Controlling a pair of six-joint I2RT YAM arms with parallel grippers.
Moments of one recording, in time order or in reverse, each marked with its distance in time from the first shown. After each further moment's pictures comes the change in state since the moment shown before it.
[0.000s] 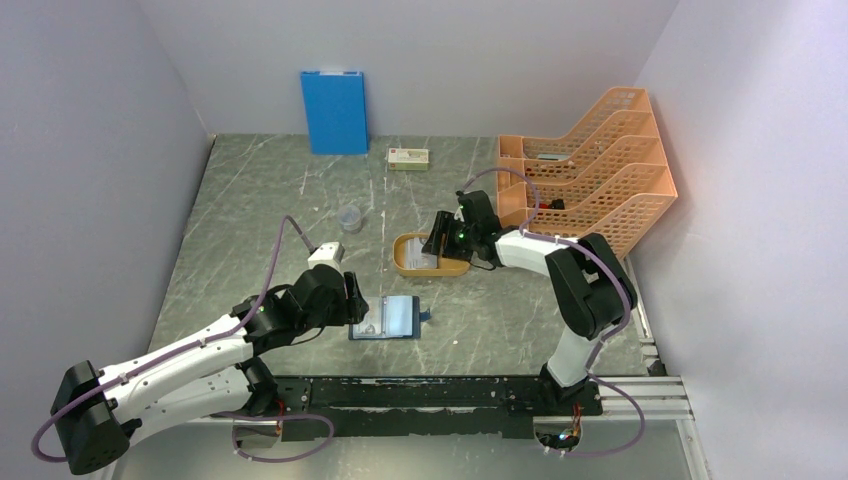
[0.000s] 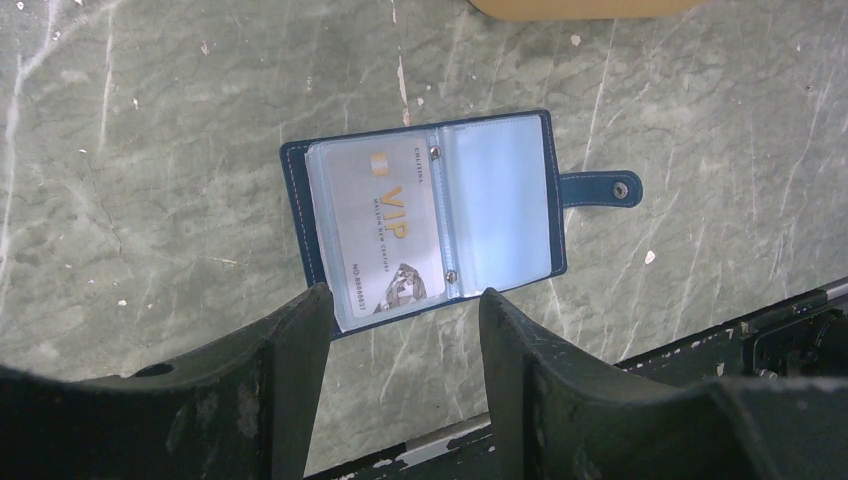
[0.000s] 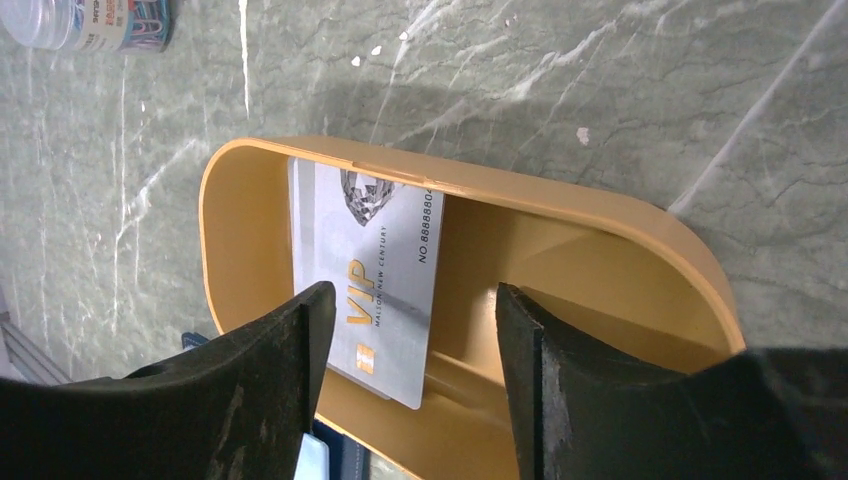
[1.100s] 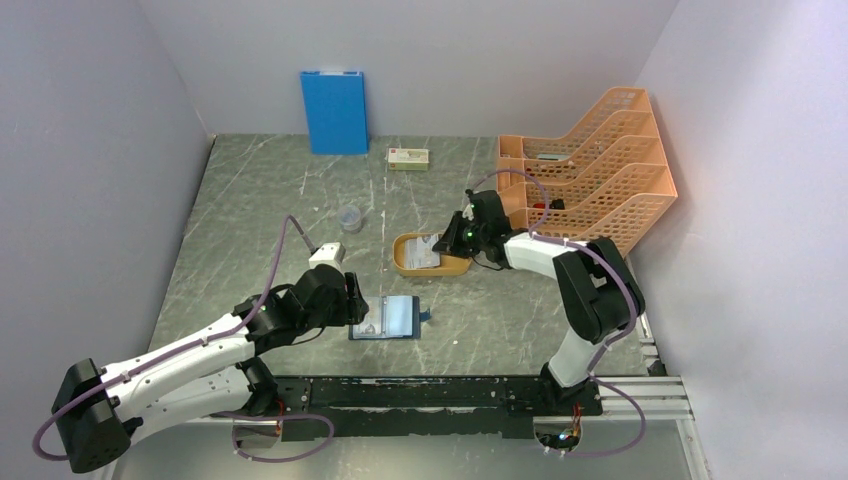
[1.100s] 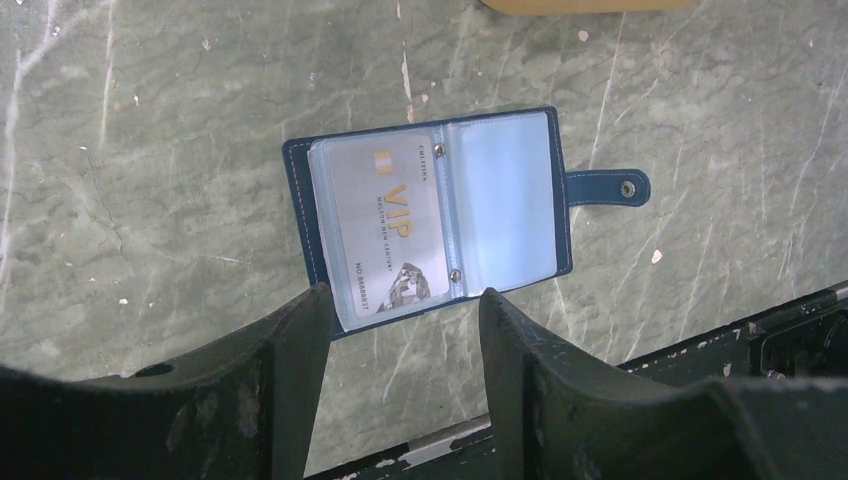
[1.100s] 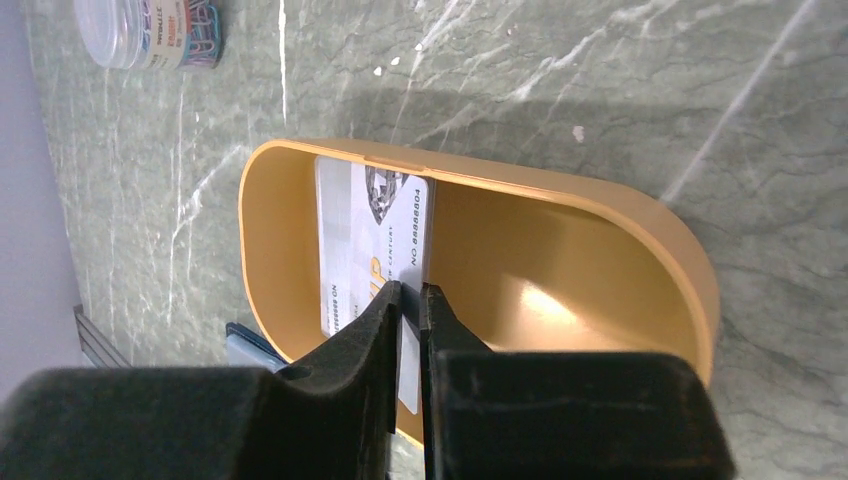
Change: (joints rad) left arm 0.000 0.013 0.000 0.000 0.000 0.000; right arm -0.045 -0.031 -0.045 0.062 -0.076 0.042
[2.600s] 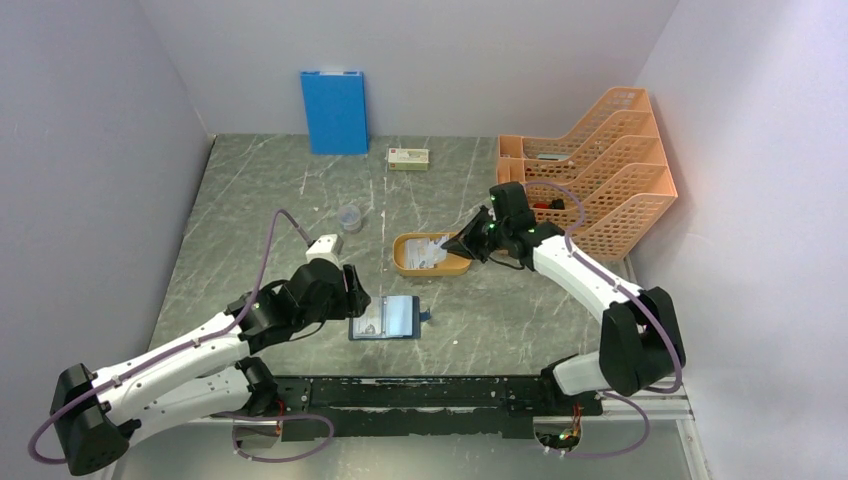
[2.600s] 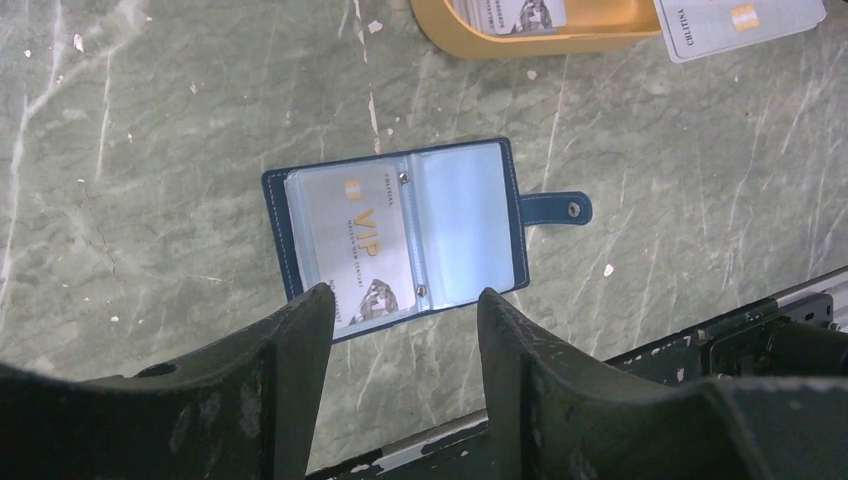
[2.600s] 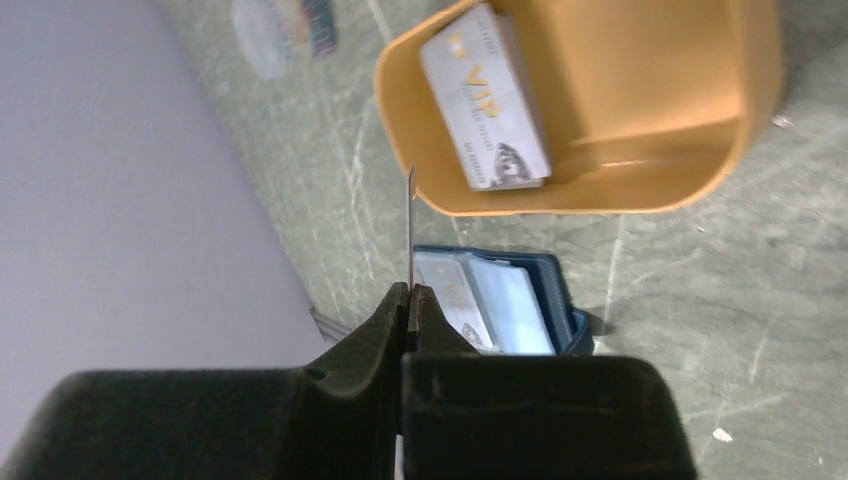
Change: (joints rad) left arm 0.000 -0.024 0.054 -0.013 -0.010 0.001; right arm -0.029 -0.316 0.051 -0.452 -0.018 0.484
